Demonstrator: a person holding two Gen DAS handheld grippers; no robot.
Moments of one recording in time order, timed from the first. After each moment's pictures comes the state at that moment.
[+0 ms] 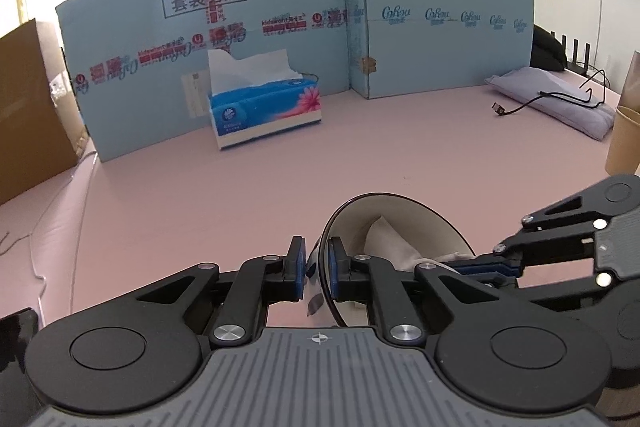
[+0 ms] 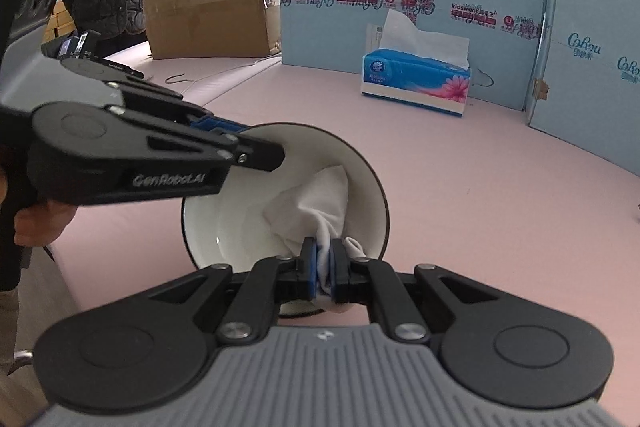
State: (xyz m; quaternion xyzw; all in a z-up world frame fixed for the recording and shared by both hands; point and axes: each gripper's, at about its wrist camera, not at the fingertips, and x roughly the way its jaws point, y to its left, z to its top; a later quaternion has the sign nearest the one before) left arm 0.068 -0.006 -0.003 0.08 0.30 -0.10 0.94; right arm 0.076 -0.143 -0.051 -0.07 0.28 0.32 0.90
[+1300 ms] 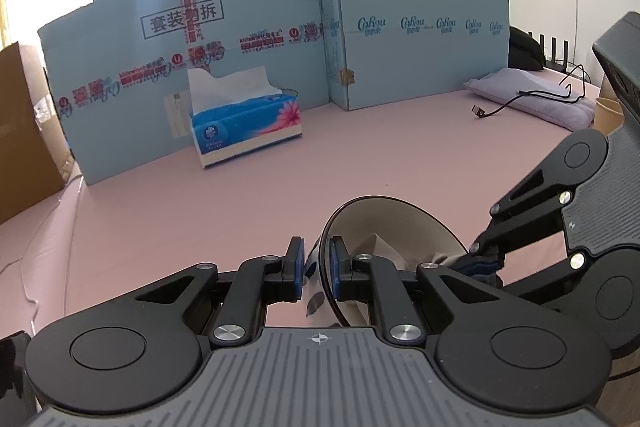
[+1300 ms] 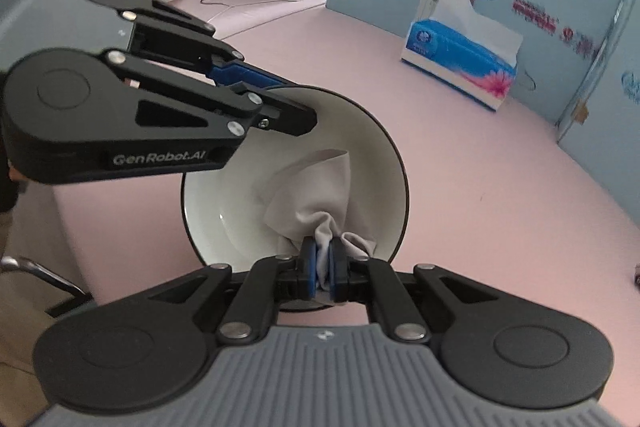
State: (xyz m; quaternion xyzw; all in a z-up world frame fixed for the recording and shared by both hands) left arm 0.065 -0.010 -0.007 0.10 0.28 -0.13 0.95; right arm 0.084 -0.130 -0.044 -0.21 0.32 0.35 0.86
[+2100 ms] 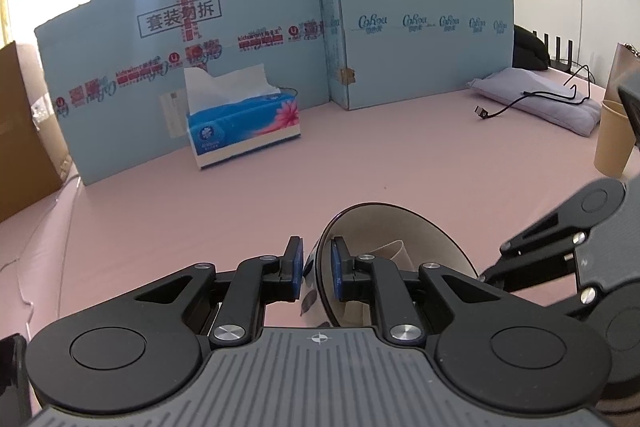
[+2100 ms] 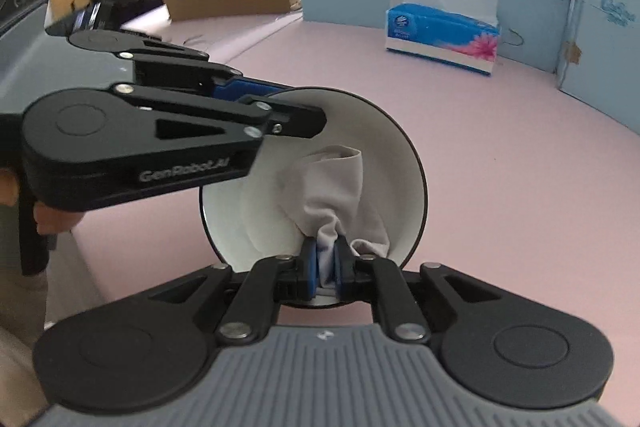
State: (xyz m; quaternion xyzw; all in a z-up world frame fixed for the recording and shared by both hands) left arm 0.074 -0.021 -0.006 0.10 0.28 -0.12 0.95; right arm 0.085 -0.145 -0.056 -0.06 0.34 0.34 0.87
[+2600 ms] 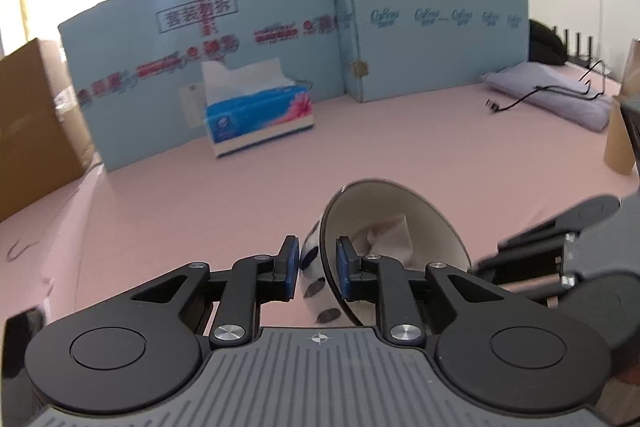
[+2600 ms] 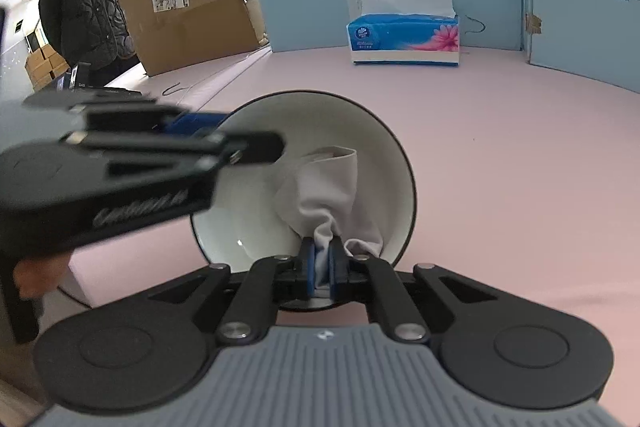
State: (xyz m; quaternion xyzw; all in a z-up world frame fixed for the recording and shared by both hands) left arm 0.047 -0.034 -0.005 0.11 0.29 -0.07 0.95; right arm 0.080 -0.160 -0.064 0.01 0.32 0.32 0.89
